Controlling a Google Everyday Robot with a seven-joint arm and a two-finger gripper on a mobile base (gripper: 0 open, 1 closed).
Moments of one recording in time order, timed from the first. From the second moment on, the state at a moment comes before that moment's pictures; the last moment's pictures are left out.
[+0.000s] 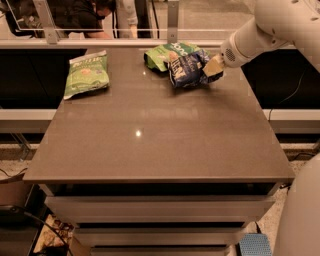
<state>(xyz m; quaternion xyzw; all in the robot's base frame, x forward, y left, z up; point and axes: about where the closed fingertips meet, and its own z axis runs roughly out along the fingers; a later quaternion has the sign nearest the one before) 0.729 -0.183 0.868 -0.34 0.87 0.06 0.34</state>
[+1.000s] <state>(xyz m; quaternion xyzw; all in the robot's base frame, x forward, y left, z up) 0.730 -0.177 0.862 -0.35 0.87 0.07 0.33</state>
